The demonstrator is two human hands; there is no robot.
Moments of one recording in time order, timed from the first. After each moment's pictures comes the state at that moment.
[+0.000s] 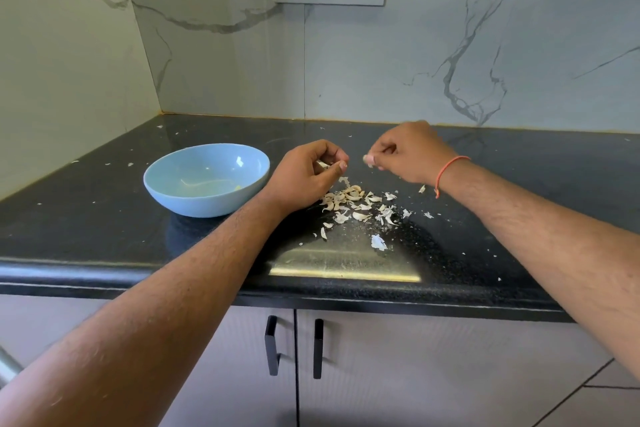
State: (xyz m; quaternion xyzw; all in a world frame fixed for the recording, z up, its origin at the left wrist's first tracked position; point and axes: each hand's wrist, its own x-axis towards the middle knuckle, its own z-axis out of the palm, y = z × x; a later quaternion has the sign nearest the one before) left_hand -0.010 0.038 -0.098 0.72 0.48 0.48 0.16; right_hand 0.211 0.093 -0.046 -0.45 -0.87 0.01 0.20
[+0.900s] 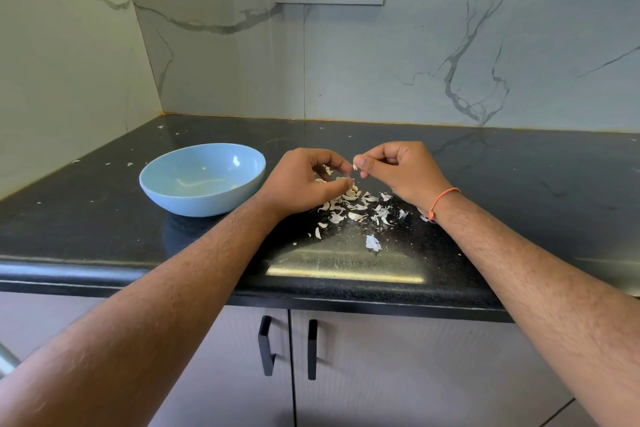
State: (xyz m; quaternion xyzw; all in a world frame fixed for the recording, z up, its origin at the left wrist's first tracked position) left_hand -0.007 0.030 -0.095 0.75 0.50 0.42 0.10; right_hand 0.211 0.077 -0.082 -0.37 -0.76 0.29 0.44
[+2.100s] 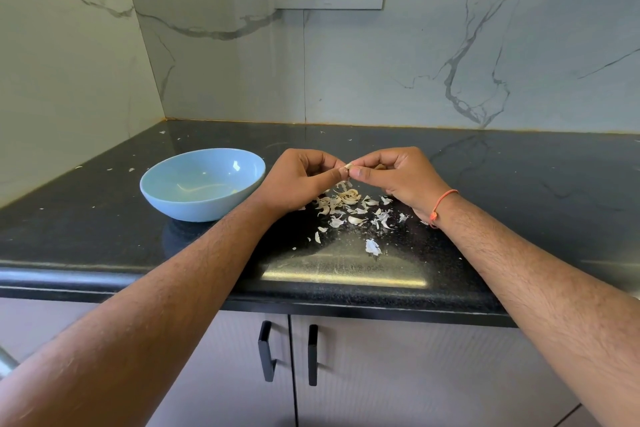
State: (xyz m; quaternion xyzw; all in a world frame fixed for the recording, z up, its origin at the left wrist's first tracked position) left_hand -0.010 0.030 -0.091 0.70 0.46 0.48 0.25; right_hand 0.210 0.074 -0.082 -0.33 -0.75 0.38 0.43
